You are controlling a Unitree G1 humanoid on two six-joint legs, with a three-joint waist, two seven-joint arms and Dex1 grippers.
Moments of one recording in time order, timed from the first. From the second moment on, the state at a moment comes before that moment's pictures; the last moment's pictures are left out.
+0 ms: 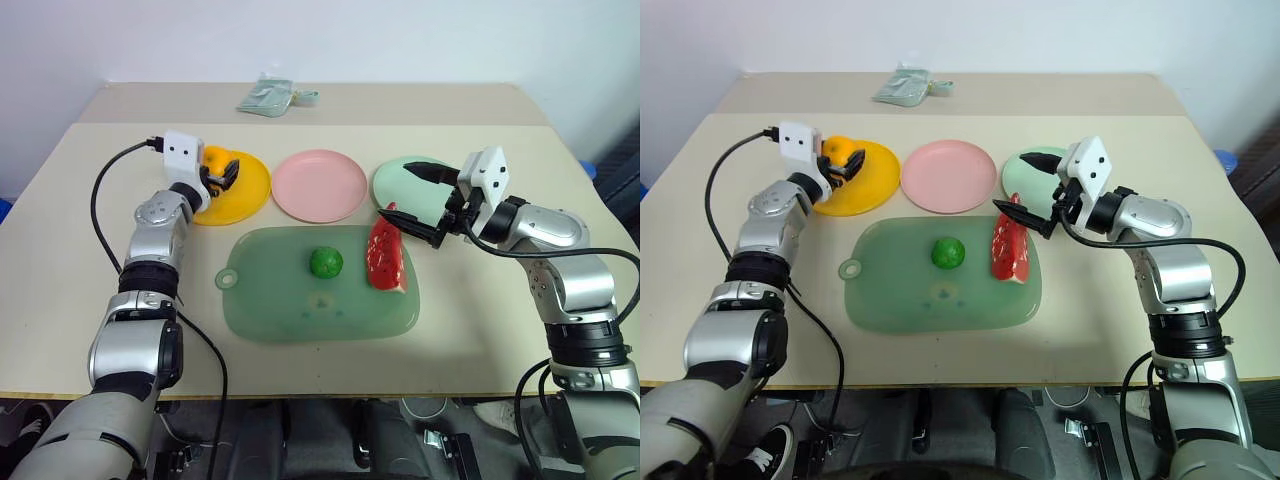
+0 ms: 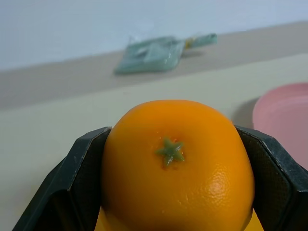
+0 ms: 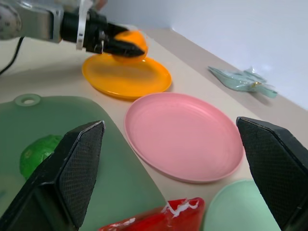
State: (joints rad) left arm -0.92 0.41 0.15 0.92 -0.15 -0.05 -0.40; right arm -0.54 -0.63 -0.06 -0.05 0.39 0.28 0.92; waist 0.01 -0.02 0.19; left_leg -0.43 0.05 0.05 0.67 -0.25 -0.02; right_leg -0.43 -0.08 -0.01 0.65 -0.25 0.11
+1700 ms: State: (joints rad) left arm -0.52 0.68 0.08 0.07 -0.56 0.32 -1.33; right arm -0.68 -0.63 0.00 -0.26 0.55 0.72 0.78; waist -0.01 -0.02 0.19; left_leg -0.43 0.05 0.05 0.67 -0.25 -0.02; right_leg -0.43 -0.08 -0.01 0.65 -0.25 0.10
